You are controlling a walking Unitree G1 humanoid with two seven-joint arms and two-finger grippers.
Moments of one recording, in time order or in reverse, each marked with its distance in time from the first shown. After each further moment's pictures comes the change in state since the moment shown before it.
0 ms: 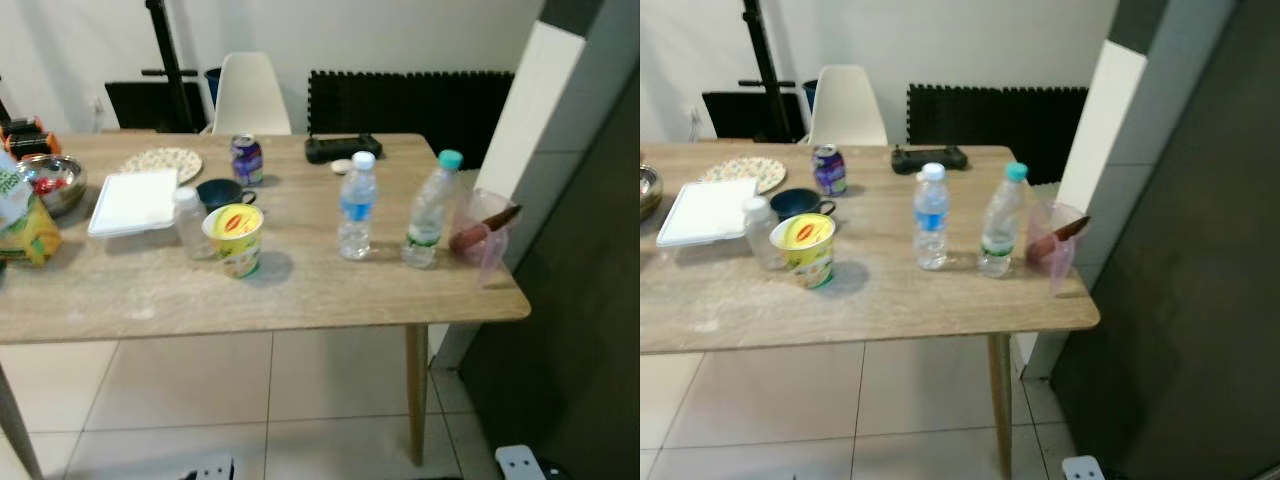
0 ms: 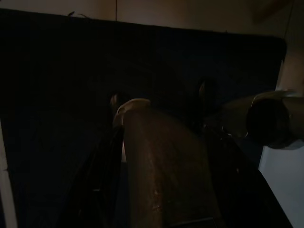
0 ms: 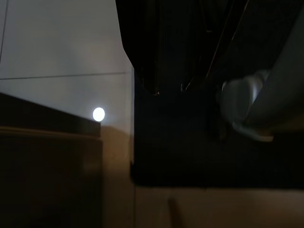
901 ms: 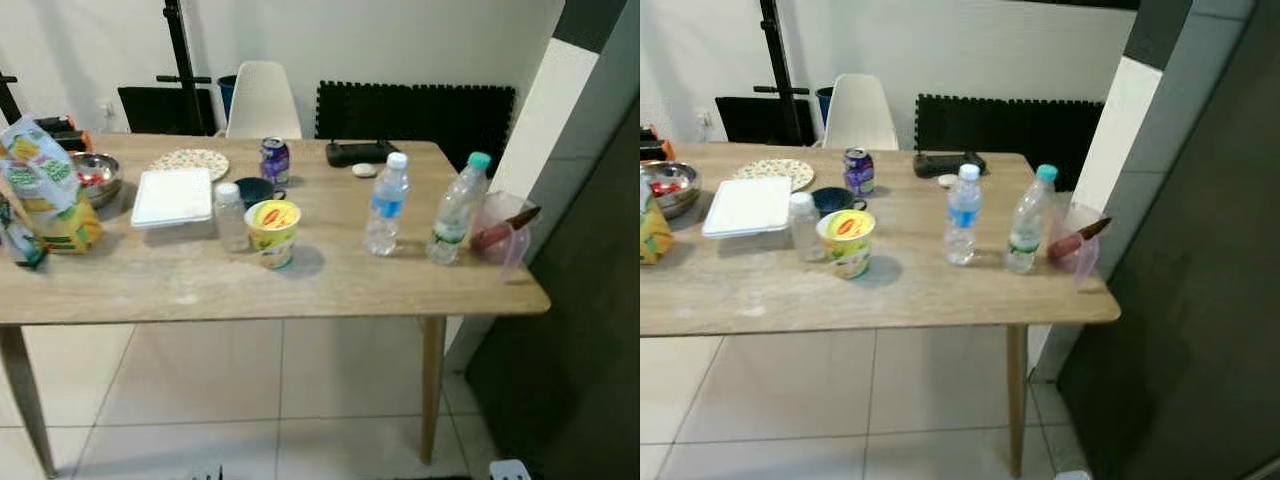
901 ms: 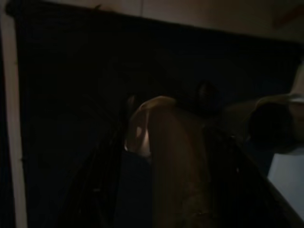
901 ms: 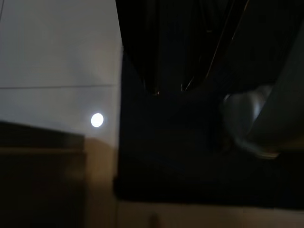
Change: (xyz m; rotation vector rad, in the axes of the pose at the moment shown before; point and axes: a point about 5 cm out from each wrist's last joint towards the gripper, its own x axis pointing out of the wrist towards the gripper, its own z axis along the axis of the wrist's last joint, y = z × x) left arm 0.000 0.001 -0.001 -0.015 0.004 0.019; right arm -0.001 0.011 -0.016 -0.016 0.052 0.032
